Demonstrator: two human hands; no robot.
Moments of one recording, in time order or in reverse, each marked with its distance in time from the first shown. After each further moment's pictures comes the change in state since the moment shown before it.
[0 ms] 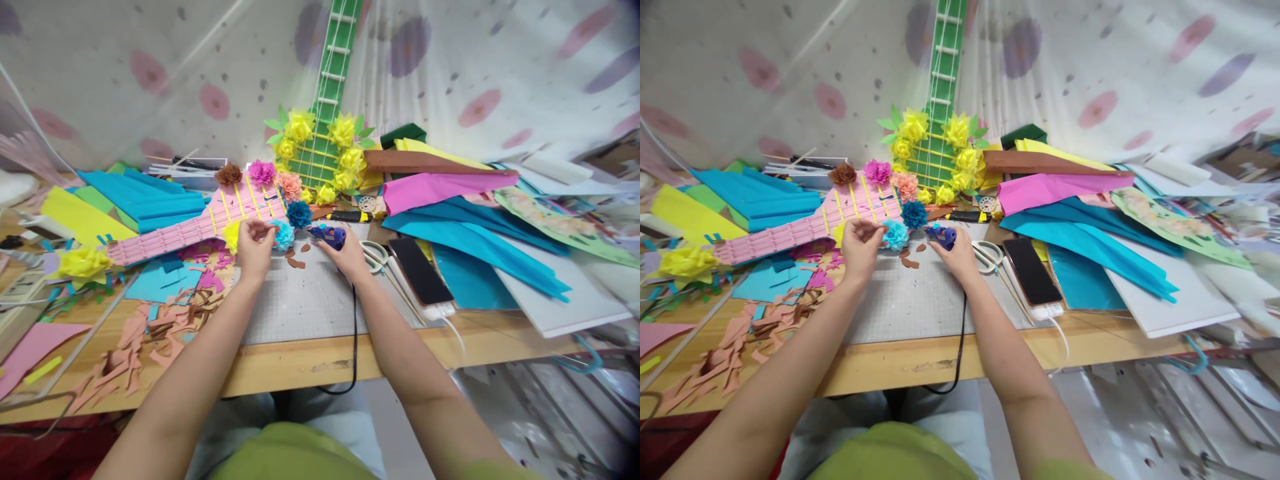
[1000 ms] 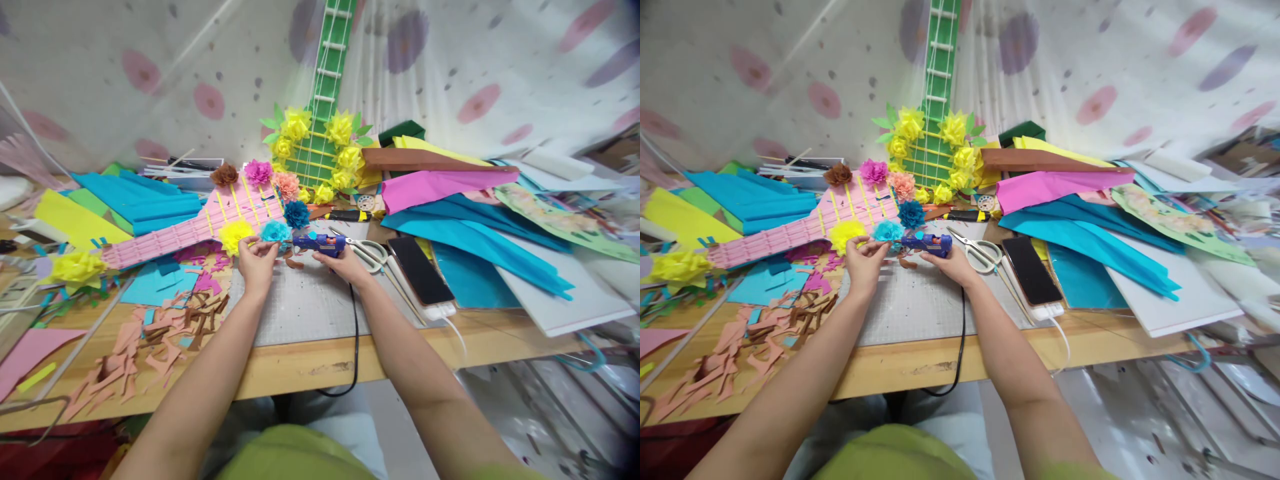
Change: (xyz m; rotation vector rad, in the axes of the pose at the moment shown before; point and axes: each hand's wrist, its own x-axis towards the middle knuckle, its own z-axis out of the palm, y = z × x) left_hand -0.021 -0.018 0.001 -0.017 0.118 -0.166; right_hand -0.015 -0.013 -0.003 0.445 -0.408 0.208
